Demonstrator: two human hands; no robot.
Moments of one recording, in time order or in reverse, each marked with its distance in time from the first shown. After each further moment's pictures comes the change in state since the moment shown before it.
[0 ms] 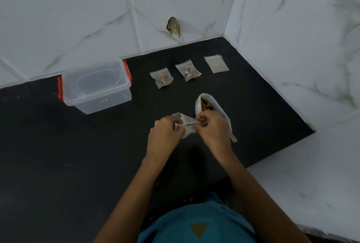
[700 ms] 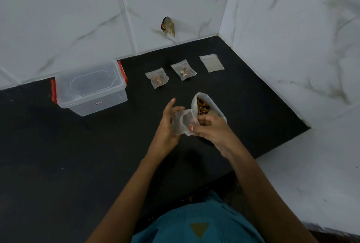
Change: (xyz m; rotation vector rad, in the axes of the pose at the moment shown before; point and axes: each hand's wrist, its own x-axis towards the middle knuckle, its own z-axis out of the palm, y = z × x) left_hand 0.022 -0.038 0.036 -0.320 0.004 0.467; right_hand -0.006 -0.009 -0.029 0.548 -0.343 0.375
